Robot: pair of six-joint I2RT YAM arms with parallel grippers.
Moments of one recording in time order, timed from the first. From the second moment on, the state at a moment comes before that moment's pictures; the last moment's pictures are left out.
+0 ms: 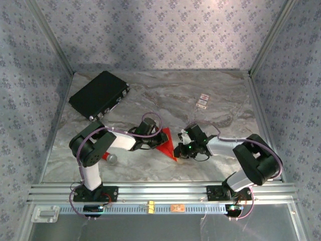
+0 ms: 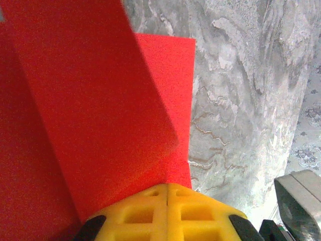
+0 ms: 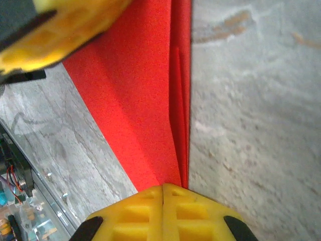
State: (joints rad) left arm -0.78 1.83 0.74 0.38 0.33 -1.18; right arm 0.62 1.49 0.52 -0.09 -0.57 0.62
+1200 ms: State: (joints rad) left arm -0.78 1.83 0.77 0.33 0.33 -1.14; right arm 0.62 1.63 0.60 0.04 -0.56 0.69
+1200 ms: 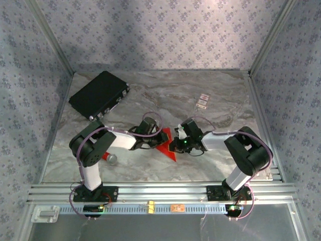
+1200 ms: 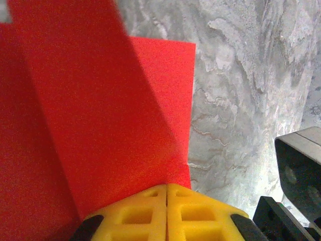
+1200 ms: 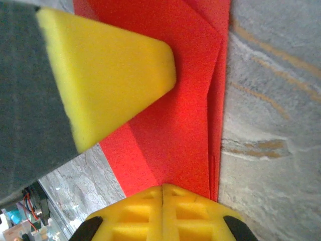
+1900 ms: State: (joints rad) left arm -0.84 1.79 0.78 0.21 0.30 -1.11; right arm 0.61 1.63 0.58 0.10 -0.58 0.71
